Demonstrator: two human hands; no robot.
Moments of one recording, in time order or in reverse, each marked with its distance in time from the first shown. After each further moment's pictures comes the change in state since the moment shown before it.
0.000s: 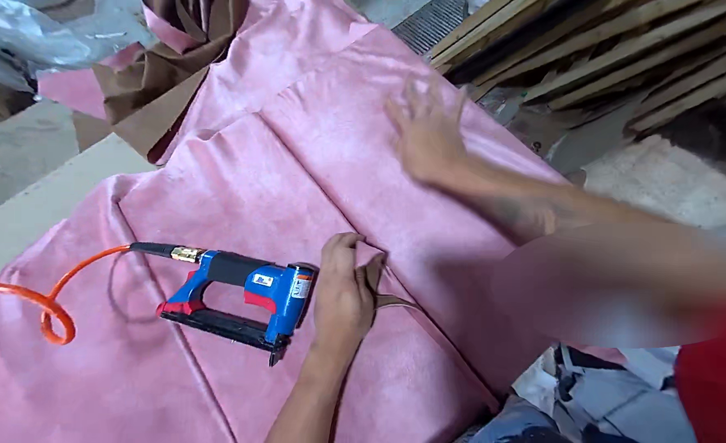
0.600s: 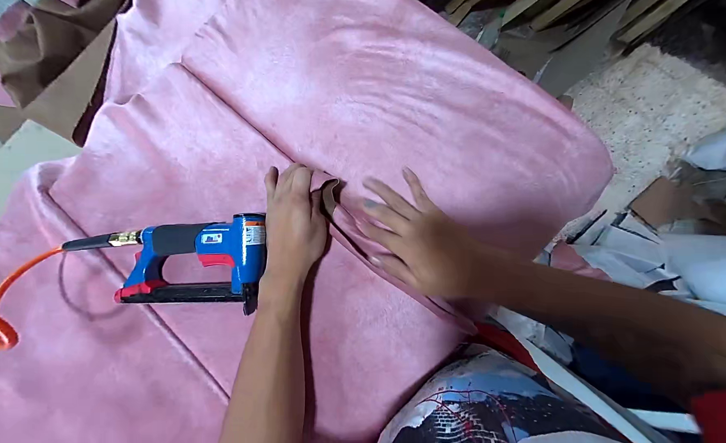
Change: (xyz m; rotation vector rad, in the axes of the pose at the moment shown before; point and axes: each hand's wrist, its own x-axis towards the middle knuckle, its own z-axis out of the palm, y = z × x) left_hand 0.041 -0.018 -0.007 0.207 -0.215 0.122; right_hand -0.232 -0.045 0.008 0.249 -0.077 -0.432
